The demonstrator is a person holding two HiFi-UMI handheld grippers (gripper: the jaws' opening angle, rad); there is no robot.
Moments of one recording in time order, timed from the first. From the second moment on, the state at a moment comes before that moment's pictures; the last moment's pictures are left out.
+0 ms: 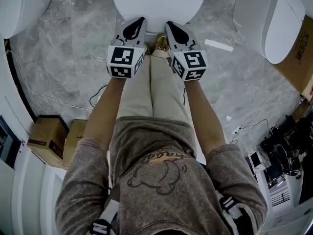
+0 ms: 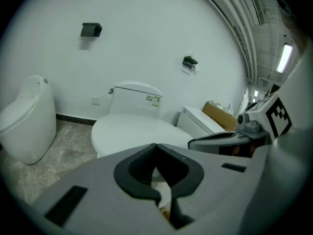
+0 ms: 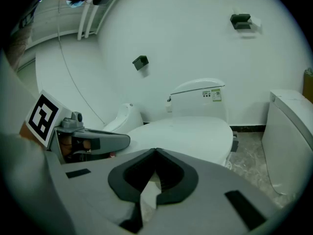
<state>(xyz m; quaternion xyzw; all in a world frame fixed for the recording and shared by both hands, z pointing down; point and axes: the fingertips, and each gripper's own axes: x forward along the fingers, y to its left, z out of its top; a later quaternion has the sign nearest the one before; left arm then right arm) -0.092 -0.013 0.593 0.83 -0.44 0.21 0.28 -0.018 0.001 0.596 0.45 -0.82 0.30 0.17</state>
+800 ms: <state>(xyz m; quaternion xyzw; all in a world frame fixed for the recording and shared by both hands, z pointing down) -0.103 0.034 0.725 0.81 -0.45 0.24 0.30 -0.031 0.046 0.725 0.42 -0.82 0.33 0.22</state>
